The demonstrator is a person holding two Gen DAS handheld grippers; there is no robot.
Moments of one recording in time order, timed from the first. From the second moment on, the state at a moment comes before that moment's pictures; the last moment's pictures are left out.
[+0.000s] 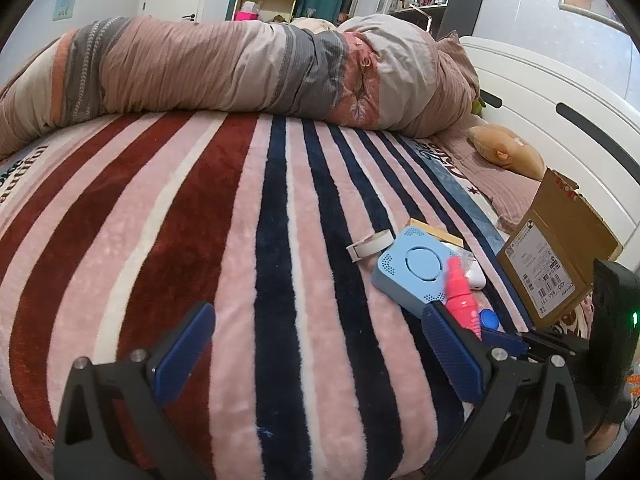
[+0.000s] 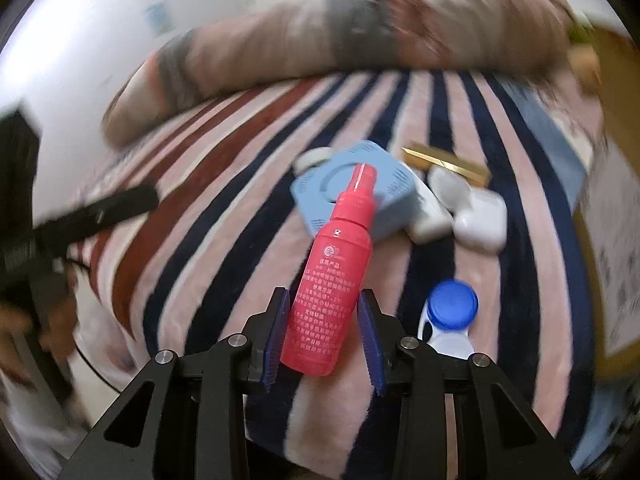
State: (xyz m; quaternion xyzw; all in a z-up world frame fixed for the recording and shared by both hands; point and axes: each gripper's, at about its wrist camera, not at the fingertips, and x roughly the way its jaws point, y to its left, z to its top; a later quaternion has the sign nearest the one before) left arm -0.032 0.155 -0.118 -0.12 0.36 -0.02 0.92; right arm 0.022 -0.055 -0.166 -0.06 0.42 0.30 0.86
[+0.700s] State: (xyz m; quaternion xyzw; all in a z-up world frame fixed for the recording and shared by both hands) left arm -0.014 0.164 -0.127 -0.20 0.38 -0.14 0.89; right arm 0.028 -0.018 -0.155 -0.11 0.40 0.37 0.83
